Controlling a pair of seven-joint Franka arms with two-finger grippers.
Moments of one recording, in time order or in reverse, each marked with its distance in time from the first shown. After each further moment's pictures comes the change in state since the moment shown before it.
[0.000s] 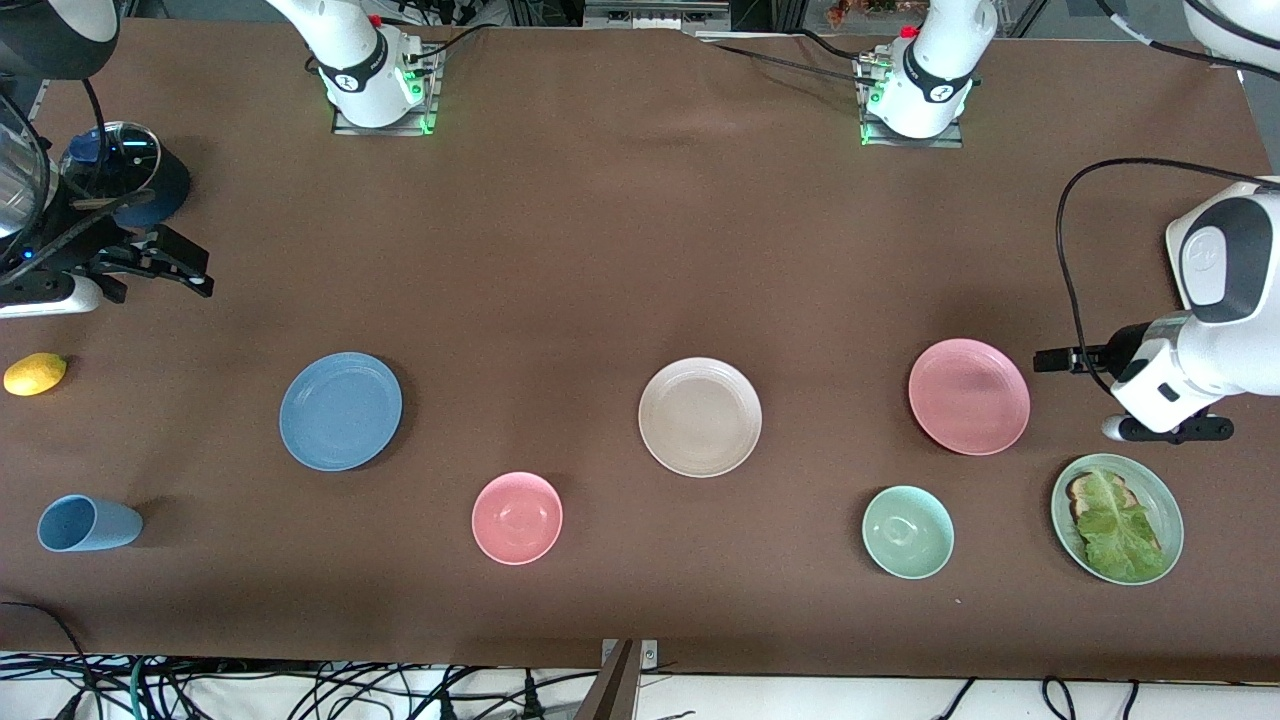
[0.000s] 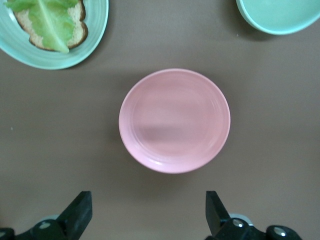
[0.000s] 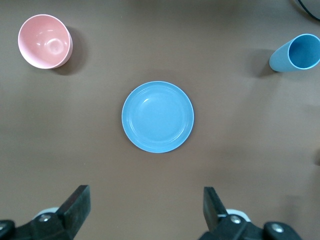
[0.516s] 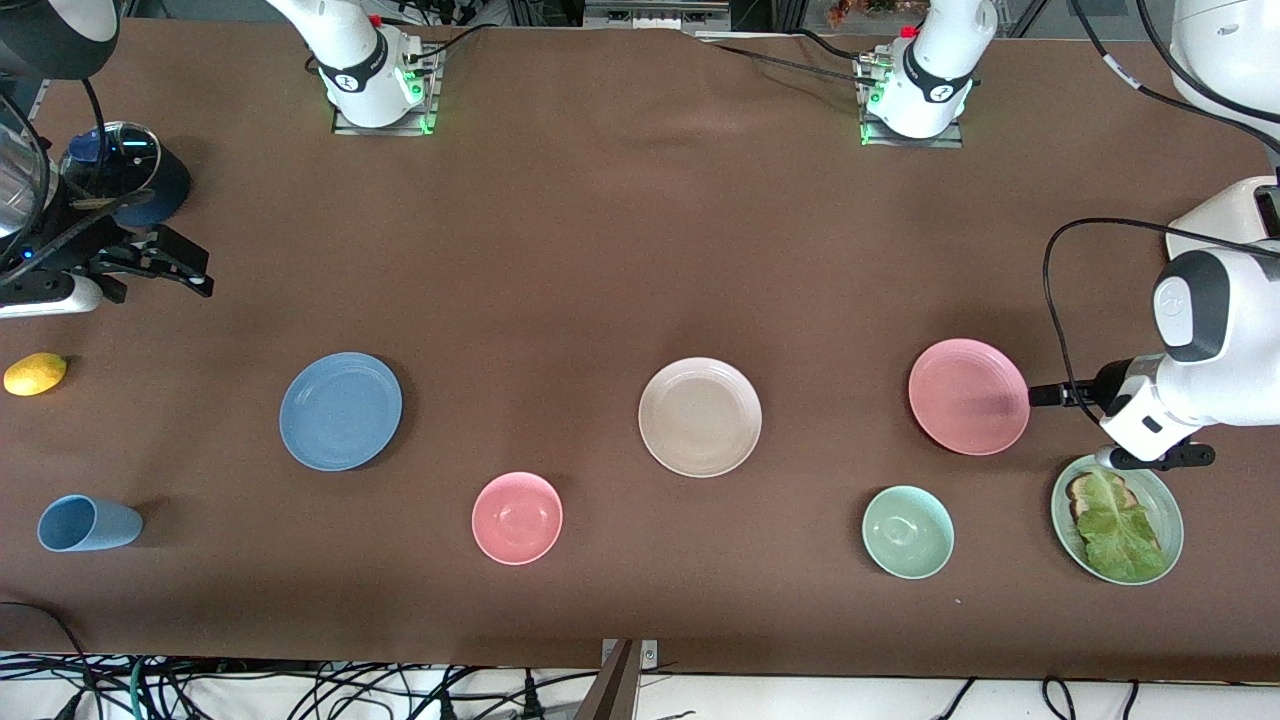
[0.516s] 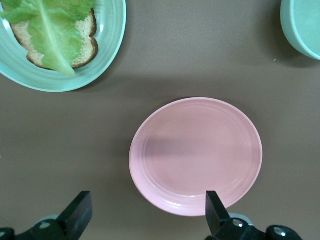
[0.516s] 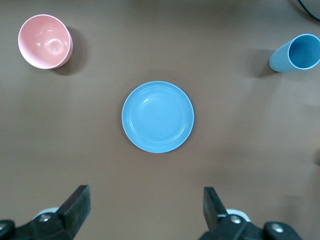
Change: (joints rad) left arm 0.039 0.078 -0.001 -0.056 0.000 0.178 0.002; right arm 0.000 0.000 0.000 0.000 0.000 0.000 0.000
